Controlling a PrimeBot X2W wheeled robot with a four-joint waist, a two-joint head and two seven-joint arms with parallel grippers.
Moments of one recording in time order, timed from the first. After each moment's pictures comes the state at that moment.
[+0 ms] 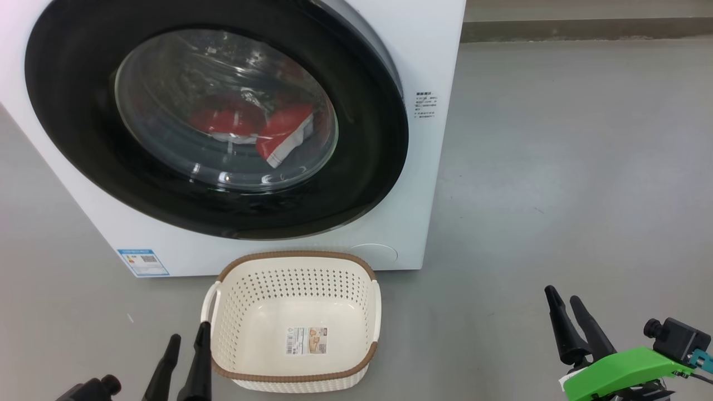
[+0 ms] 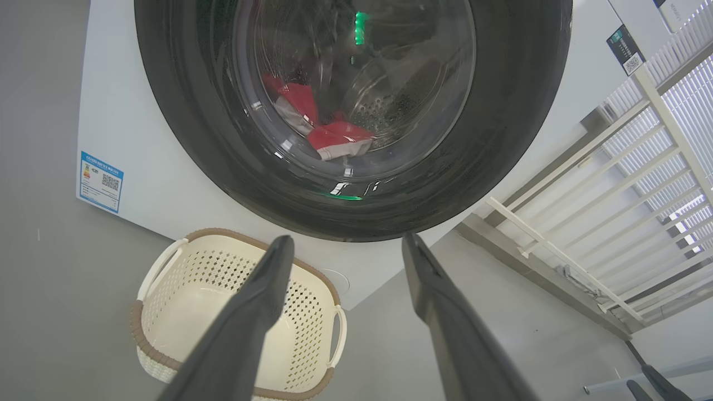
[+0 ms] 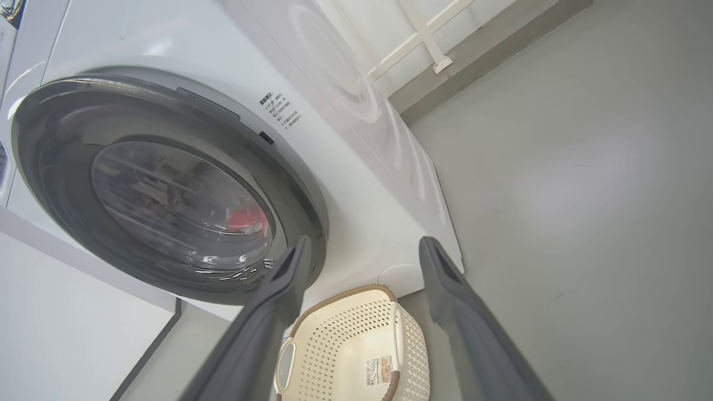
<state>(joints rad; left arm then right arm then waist) 0.02 0.05 0.01 0.19 -0.73 -0.10 -0.09 -0.01 -0.07 0.02 0.30 0.89 0.13 -0.09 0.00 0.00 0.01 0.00</state>
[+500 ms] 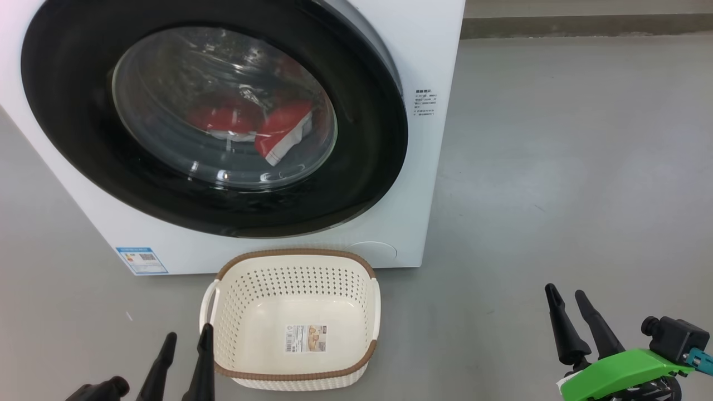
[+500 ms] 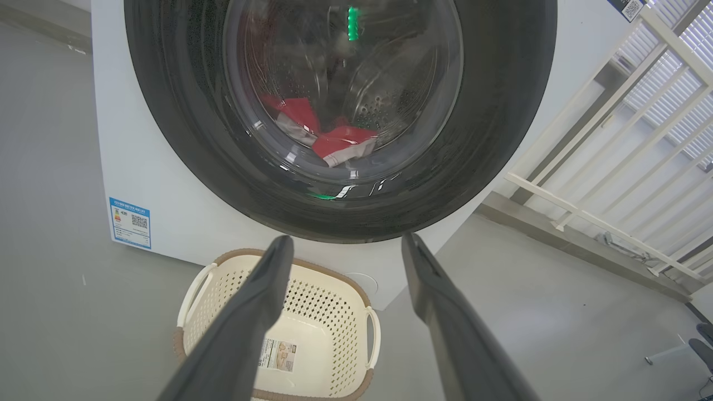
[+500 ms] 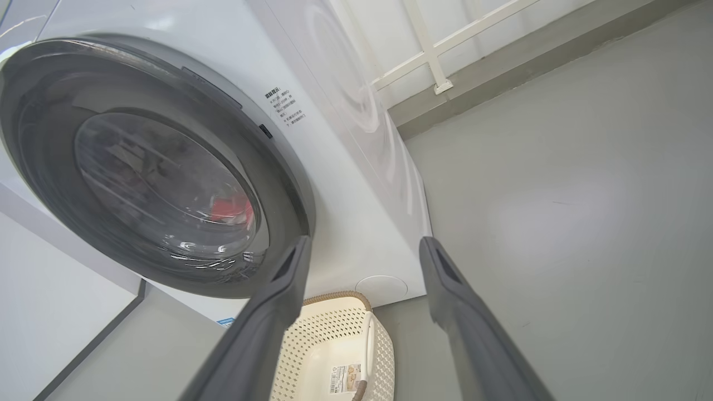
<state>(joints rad) 0.04 0.05 0.00 0.17 -0.55 -0.09 -0.13 0.00 -0.08 0.02 0.29 0.74 0.13 -0.13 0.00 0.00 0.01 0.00</state>
